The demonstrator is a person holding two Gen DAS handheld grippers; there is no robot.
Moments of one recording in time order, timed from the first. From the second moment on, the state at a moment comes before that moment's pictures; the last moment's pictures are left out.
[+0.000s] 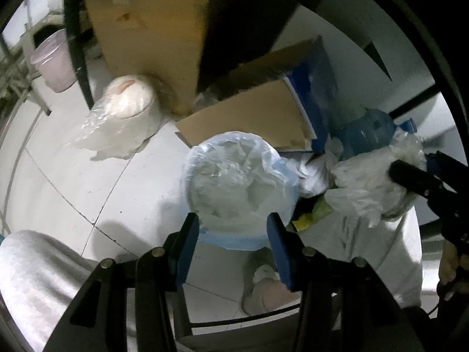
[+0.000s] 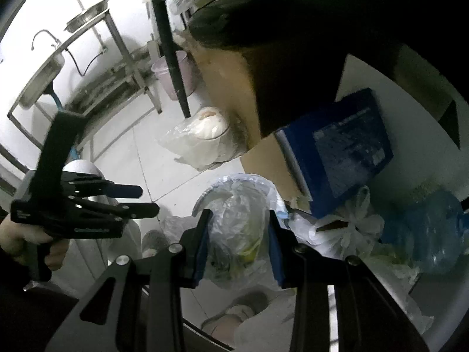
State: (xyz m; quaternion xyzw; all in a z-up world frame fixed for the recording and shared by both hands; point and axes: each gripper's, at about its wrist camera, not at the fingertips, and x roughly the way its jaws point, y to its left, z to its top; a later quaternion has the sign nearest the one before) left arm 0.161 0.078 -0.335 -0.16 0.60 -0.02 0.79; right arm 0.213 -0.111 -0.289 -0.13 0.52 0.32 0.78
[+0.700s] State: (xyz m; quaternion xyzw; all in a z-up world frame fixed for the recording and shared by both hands) left arm 0.137 0.116 -0.315 -0.18 0.56 0.00 0.81; right arm 0.221 -0.068 -0.290 -0.15 0.53 0.31 0.78
